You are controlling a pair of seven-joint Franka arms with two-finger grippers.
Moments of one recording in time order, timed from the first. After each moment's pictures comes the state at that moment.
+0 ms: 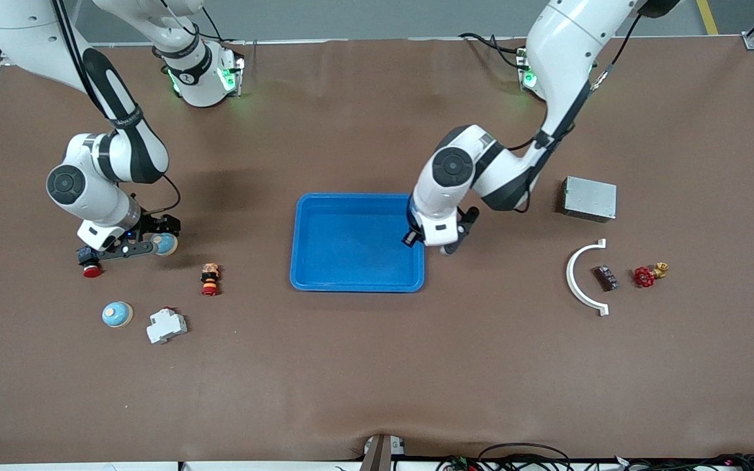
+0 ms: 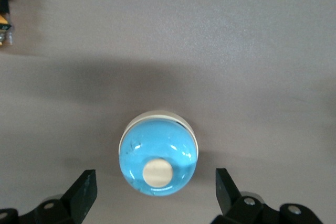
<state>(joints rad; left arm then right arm) -0.42 0.60 -0.34 -1.81 0.11 2.44 -1.75 -0.06 0.31 -0.02 -2.36 -0.08 2.62 -0.18</state>
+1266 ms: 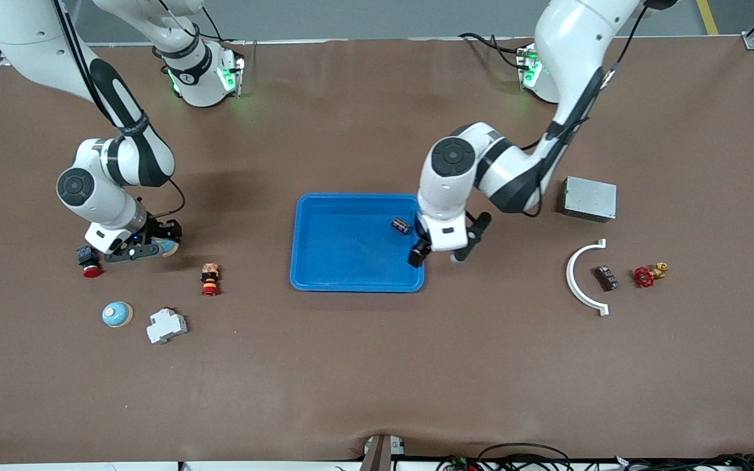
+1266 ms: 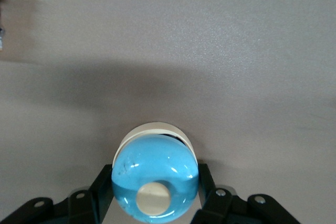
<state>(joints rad) -0.36 0.52 -0.29 -1.74 0.29 2.34 -1.74 -0.06 0.36 -0.02 -2.36 -0.08 2.69 -0.20</state>
